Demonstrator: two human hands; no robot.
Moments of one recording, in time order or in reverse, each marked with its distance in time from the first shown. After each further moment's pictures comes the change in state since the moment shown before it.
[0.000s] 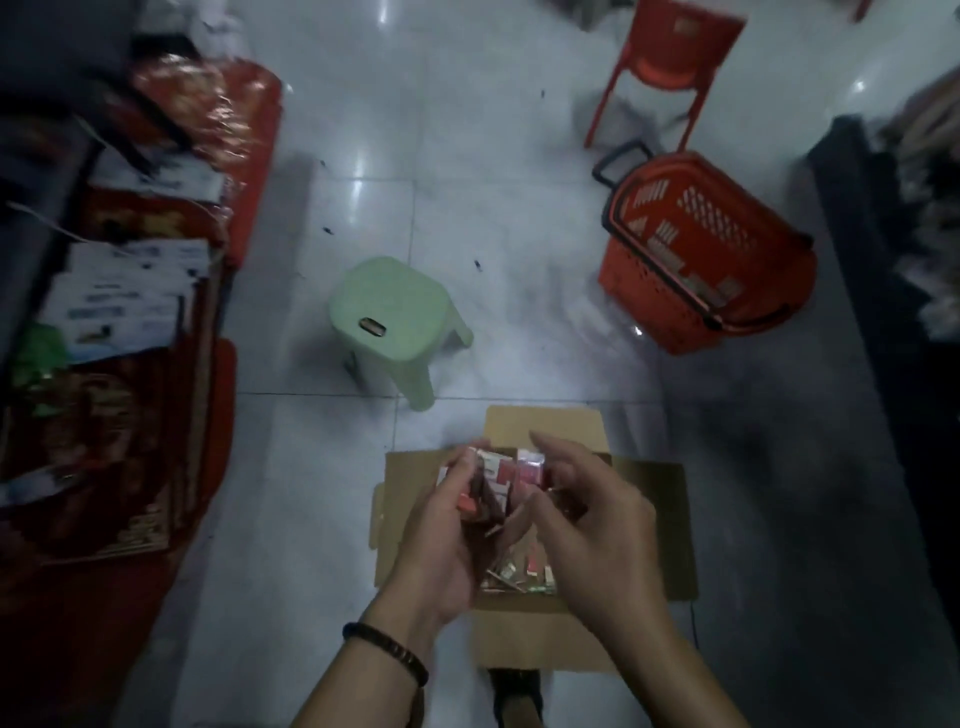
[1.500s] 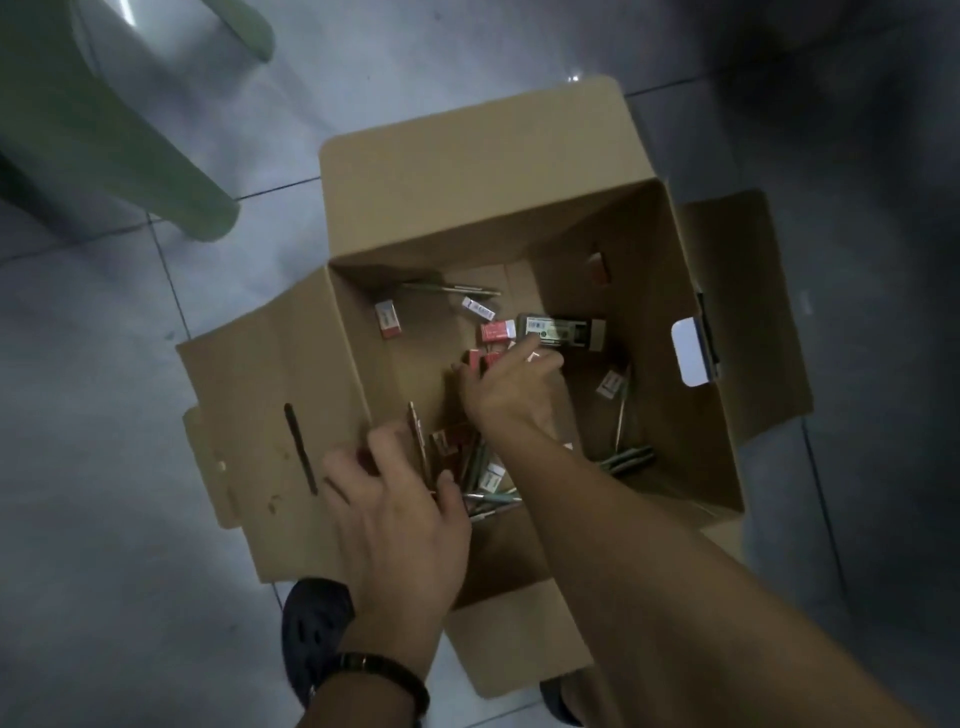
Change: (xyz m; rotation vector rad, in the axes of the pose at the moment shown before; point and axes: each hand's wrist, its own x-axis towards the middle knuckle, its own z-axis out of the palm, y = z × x) left_hand 0.368 -0.270 -0.252 1.776 0.389 0.408; right_hand 0.153 0.595 0.289 -0.565 0.061 0.847
